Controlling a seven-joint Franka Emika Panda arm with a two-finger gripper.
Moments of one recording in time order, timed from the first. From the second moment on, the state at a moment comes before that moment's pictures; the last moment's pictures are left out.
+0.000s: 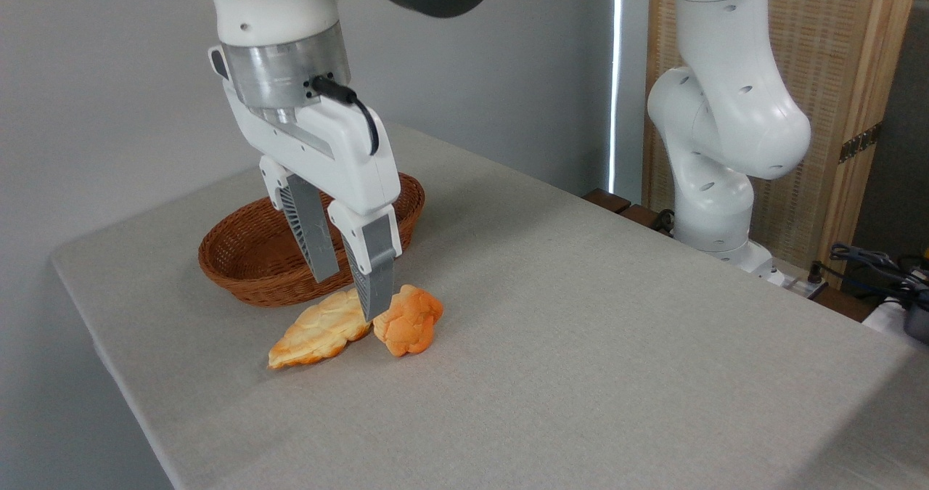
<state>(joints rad) -0.23 0.15 0.26 -1.51 -0.07 1.66 0.78</state>
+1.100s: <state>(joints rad) -0.26 0.02 0.12 -1.95 -0.07 1.80 0.78</state>
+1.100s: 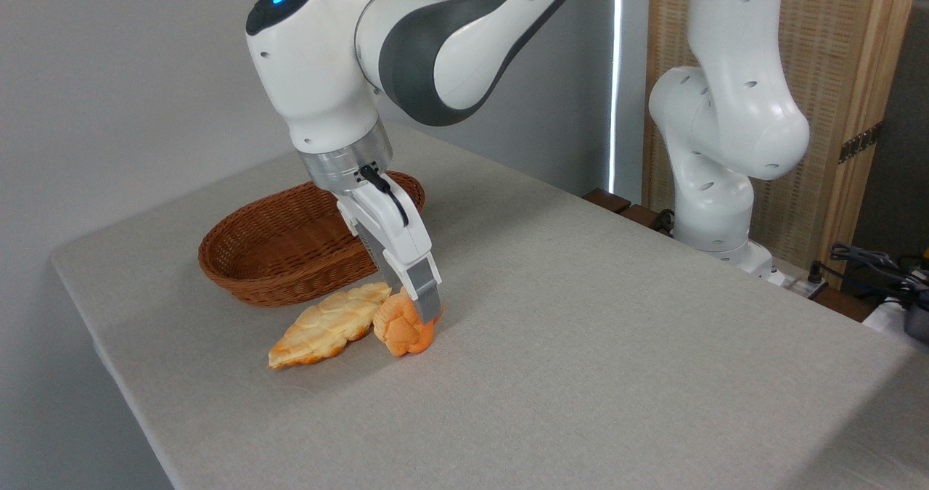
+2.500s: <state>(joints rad) -0.28 -0.01 0.14 -1.96 -0.07 1.90 0.78</state>
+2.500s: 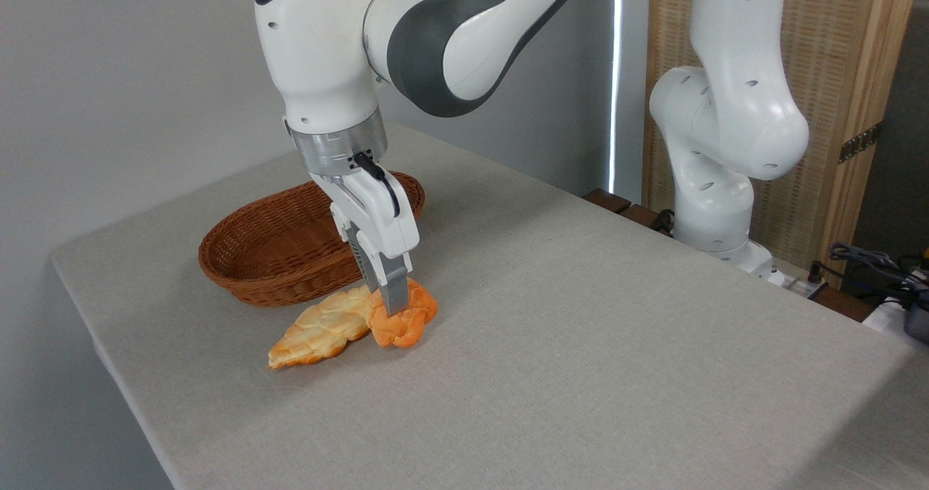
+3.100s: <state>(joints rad) -0.28 -0.02 0.06 -1.75 -0.18 1.84 0.74</state>
